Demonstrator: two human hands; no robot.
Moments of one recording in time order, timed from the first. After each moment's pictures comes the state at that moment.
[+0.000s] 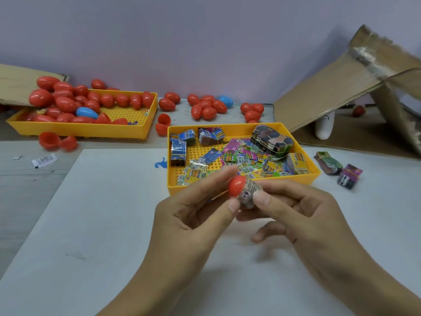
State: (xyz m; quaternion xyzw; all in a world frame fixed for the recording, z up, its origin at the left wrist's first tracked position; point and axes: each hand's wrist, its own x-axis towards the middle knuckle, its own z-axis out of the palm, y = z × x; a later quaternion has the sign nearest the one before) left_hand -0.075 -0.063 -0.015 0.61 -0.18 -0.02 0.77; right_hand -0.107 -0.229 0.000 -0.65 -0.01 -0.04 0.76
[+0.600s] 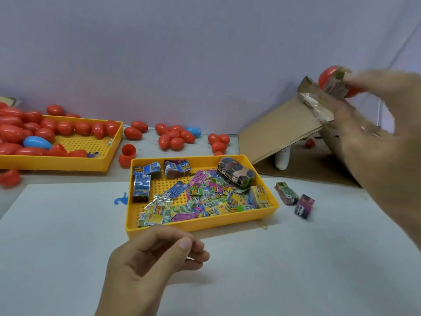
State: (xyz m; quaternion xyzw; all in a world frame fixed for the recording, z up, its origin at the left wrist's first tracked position) left_hand -0.068 -0.065 -0.027 0.59 -0.12 -0.02 0.80; right_hand -0.056 -0.344 0.106 -0.82 -0.07 -0.56 0.04
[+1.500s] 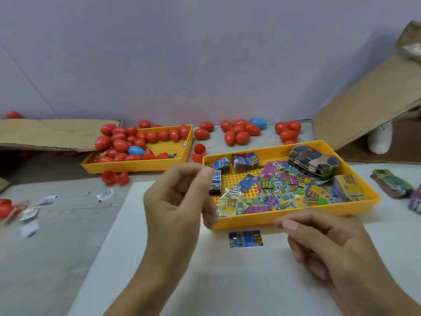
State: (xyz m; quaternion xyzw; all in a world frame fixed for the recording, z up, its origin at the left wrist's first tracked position) left_hand -0.025 -0.032 0.012 0.68 -0.15 0.18 0.70; right_hand -0.082 -0.219 -0.020 -0.64 -0.01 -0.06 0.76
